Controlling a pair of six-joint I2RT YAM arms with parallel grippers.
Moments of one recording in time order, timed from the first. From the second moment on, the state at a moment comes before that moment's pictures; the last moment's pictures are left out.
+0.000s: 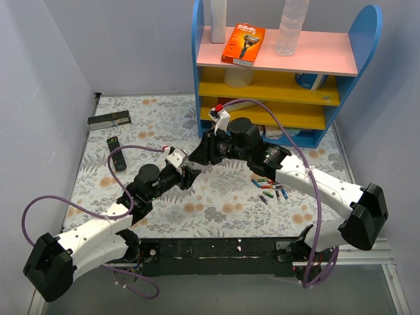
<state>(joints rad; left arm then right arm) -0.69 0.90 0.41 0.38 0.16 -0.02 0.92 1.39 1.20 -0.13 -0.27 0.61</state>
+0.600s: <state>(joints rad) -0.71 0.88 0.41 0.35 0.10 0.02 0.92 1.42 1.17 -0.23 -0.22 0.59</state>
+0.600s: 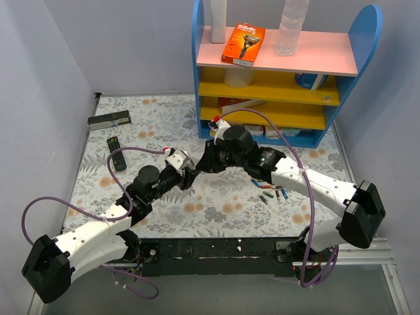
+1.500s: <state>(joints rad) -0.71 0.90 0.40 0.43 0.39 -0.19 0.80 1.13 0.91 0.04 -0.48 0.09</state>
